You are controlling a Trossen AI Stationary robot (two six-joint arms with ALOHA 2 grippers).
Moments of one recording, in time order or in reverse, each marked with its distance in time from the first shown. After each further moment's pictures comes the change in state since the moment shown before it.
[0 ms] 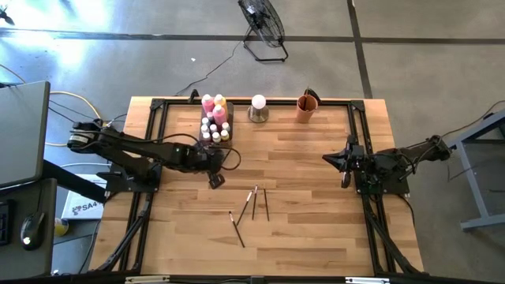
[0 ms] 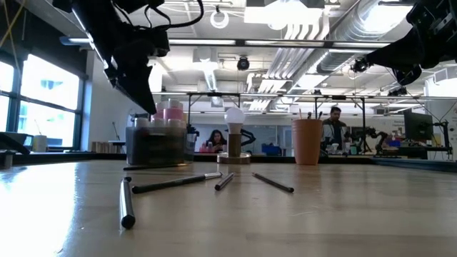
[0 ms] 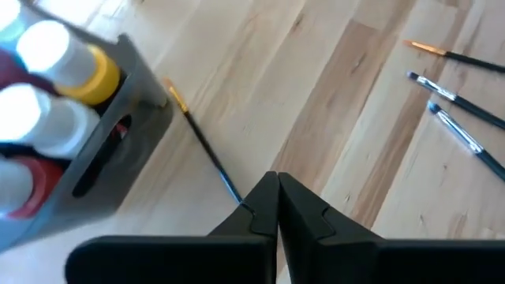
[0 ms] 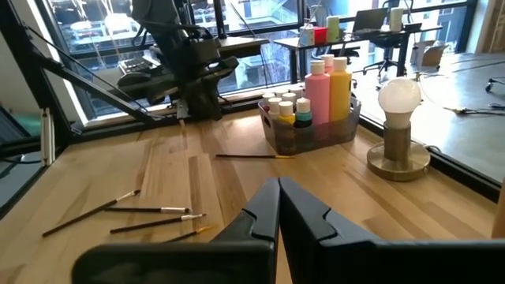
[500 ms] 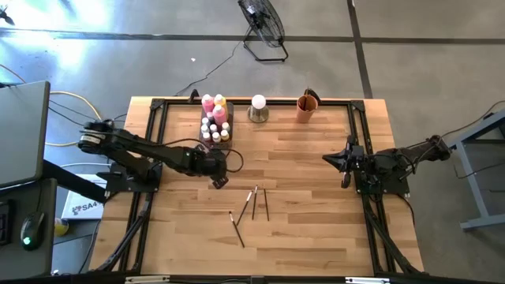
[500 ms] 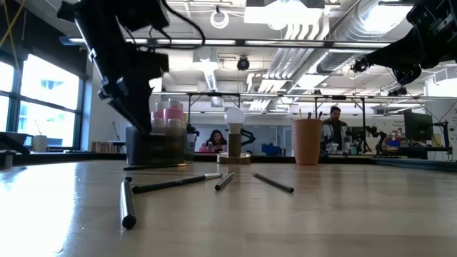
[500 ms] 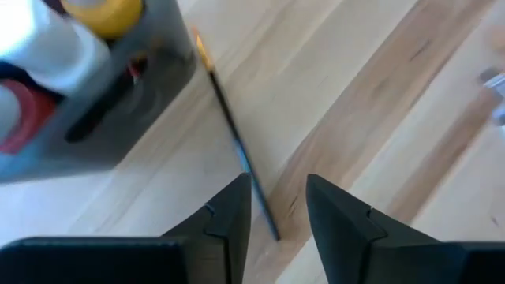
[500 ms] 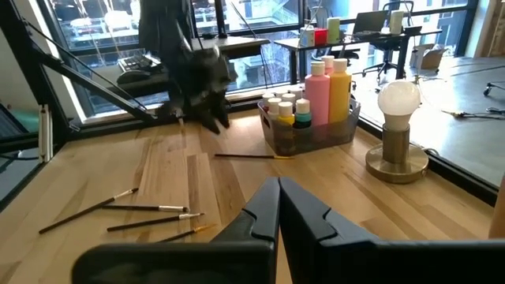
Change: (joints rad) left arm 0.001 0.088 0.000 -0.037 -0.034 -0.218; right arm 0.000 0.000 0.000 -0.003 0.000 -0.020
